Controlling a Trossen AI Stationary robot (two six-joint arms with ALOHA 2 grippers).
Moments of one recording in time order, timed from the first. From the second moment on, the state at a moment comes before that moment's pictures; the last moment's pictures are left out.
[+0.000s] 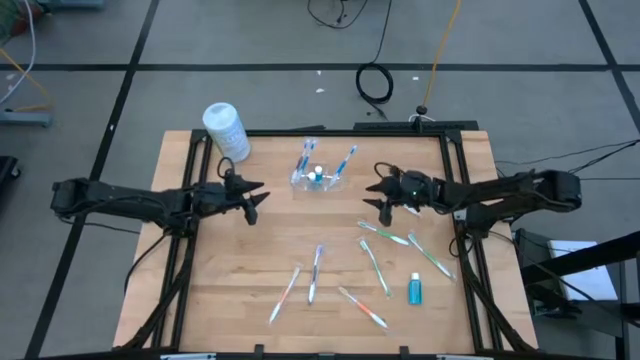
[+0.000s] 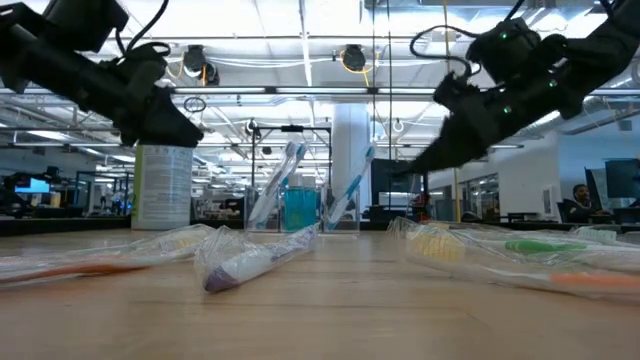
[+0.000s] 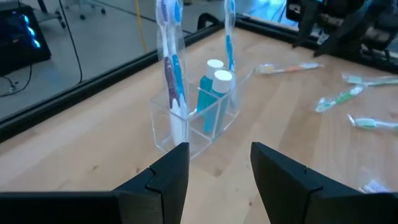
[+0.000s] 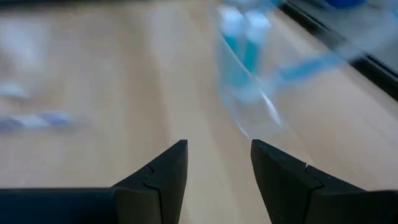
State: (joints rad) left arm 0.07 0.77 0.22 0.19 -0.39 -0.26; right arm -0.24 1.21 0.36 0.37 0.03 0.03
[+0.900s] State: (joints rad) left arm 0.09 0.77 0.20 0.31 -0.39 -0.27; right arm -0.37 1.39 0.36 0.24 0.16 0.11
